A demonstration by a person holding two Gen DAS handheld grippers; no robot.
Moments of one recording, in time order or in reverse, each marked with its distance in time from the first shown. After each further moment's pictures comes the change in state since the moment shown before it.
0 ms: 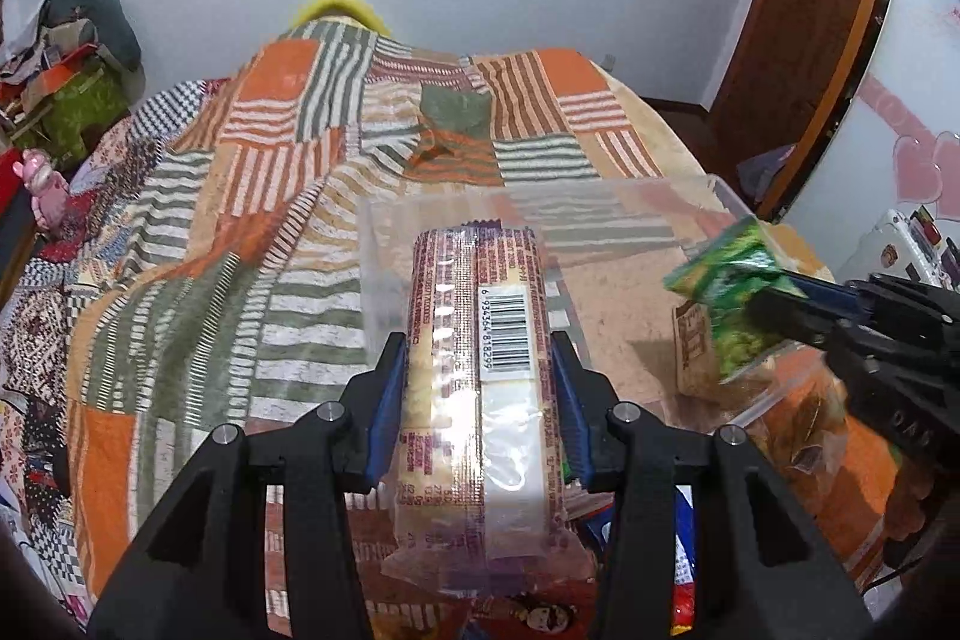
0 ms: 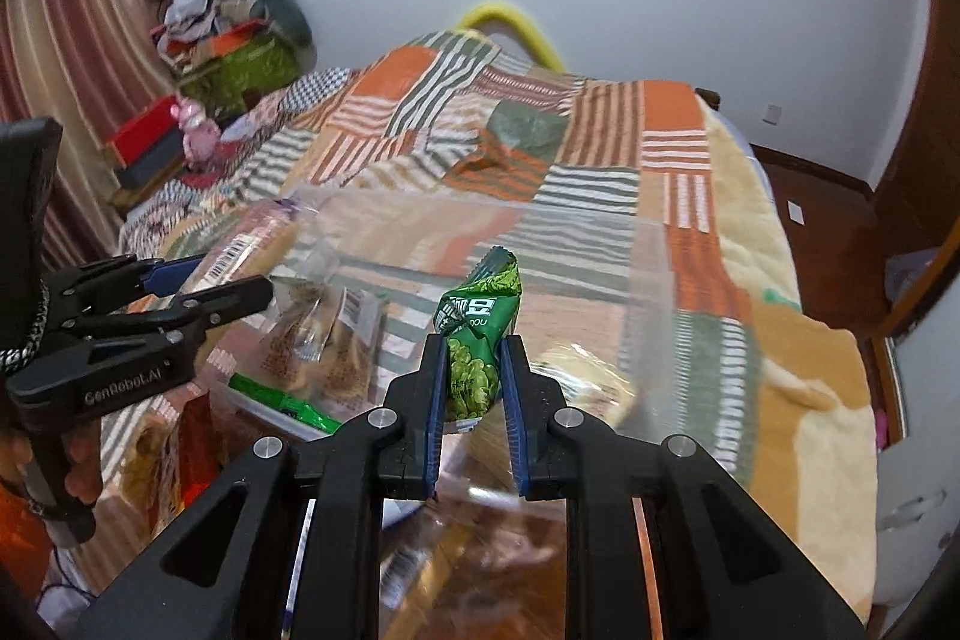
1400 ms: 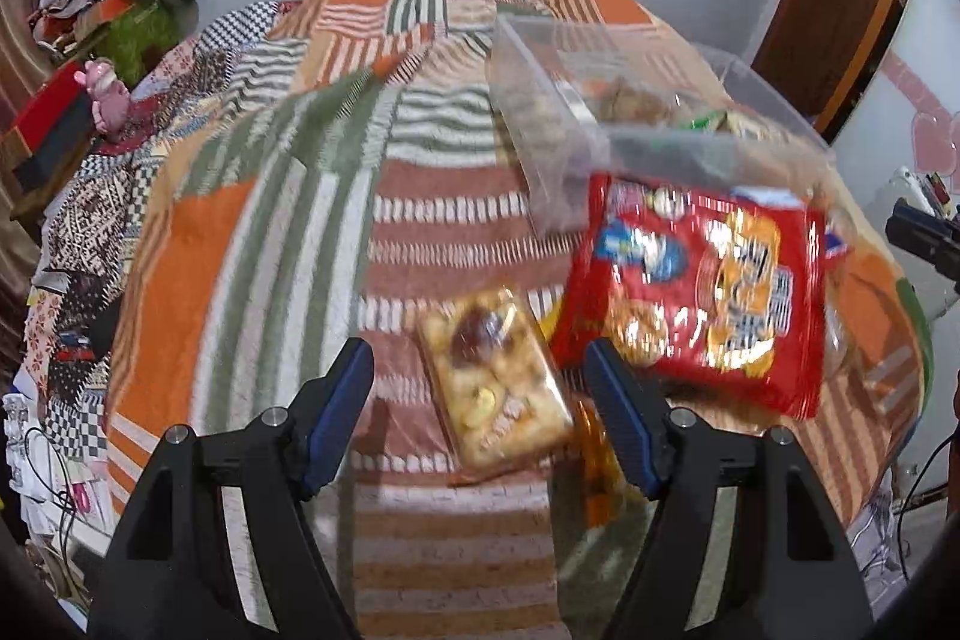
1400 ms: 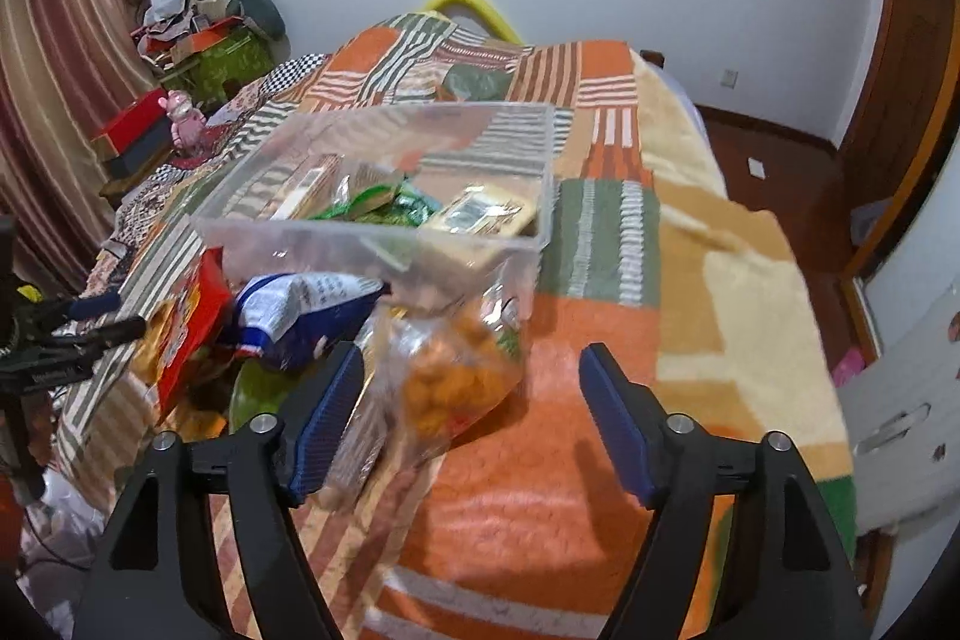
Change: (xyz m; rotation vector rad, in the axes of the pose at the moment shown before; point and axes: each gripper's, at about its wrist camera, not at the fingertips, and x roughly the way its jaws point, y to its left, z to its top) left arm -0.075 0.045 -0.132 -0.058 0.100 0.081; right arm -0.072 -0.015 -0.081 0.071 0.010 -0.056
